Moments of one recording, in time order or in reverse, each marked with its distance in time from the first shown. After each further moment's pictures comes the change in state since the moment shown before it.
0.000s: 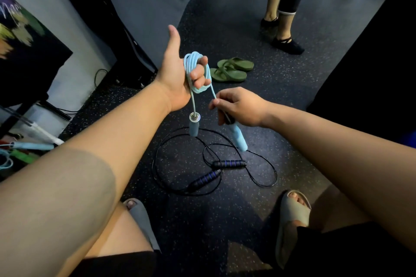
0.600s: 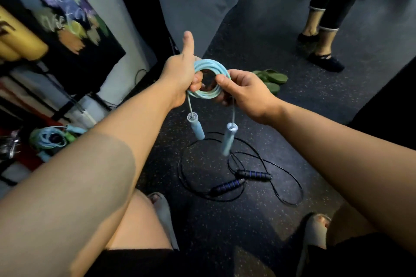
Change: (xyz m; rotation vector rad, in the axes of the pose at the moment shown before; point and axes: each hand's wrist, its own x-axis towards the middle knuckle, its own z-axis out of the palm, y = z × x) left_hand -0.040 0.033 -0.057 0.347 0.400 0.178; right_hand 0.043 -0.077 0.038 0.556 0.093 -0.244
